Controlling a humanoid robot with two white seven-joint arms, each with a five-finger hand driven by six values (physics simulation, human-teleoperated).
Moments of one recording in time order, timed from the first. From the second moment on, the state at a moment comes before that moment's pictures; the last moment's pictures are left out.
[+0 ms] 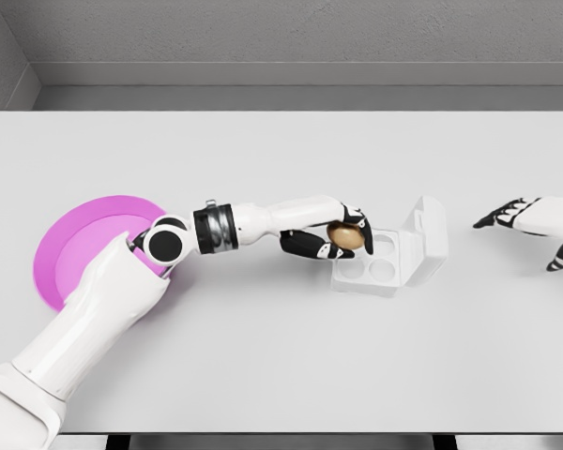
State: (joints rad) left arm -0.60 0.20 -0.70 -1.26 -0.05 -0.49 -0.61; right arm -0.51 -1.05 0.61 -1.30 0.34 -0.61 0.56
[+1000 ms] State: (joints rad) left arm -0.65 0.29 -0.77 -1.48 0.09 0.05 -0.61; right arm -0.49 -1.11 0.60 -1.41 0.34 -0.61 0.56
